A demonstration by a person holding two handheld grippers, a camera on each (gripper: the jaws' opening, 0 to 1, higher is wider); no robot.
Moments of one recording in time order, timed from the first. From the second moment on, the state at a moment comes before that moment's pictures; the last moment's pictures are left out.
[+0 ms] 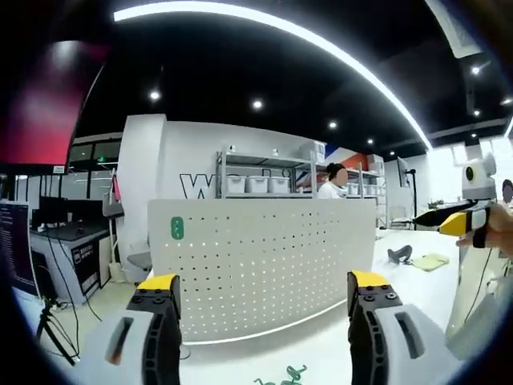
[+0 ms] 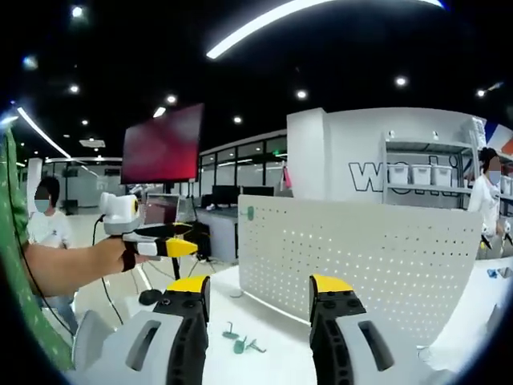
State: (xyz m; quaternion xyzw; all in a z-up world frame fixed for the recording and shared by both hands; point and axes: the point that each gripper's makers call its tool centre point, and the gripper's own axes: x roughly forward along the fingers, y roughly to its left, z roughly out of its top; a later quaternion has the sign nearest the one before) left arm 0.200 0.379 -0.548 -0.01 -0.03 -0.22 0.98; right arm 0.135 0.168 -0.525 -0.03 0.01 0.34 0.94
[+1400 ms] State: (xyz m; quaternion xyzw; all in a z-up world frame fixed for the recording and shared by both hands) left arm 0.178 0.368 -0.571 -0.03 -0.02 -0.24 0.97; right arm 0.178 0.187 -0.586 -0.04 0.07 0.35 0.93
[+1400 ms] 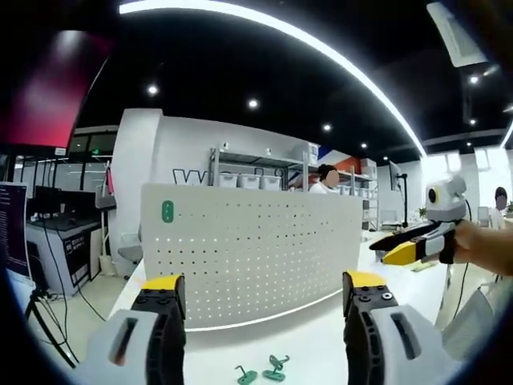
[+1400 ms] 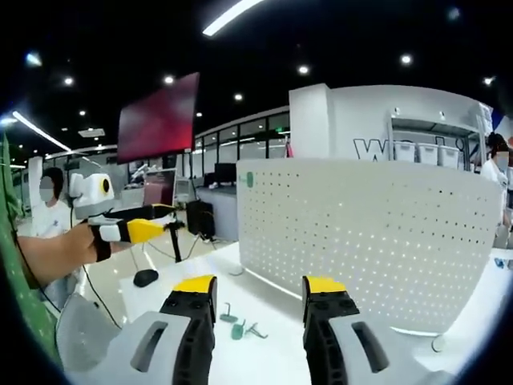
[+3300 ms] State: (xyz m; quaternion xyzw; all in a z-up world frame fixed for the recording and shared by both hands) left arm 0.177 0.334 -0.667 -0.01 0.09 -0.27 0.96; right arm 0.231 0.237 -0.712 -0.05 0.21 0.40 0.89
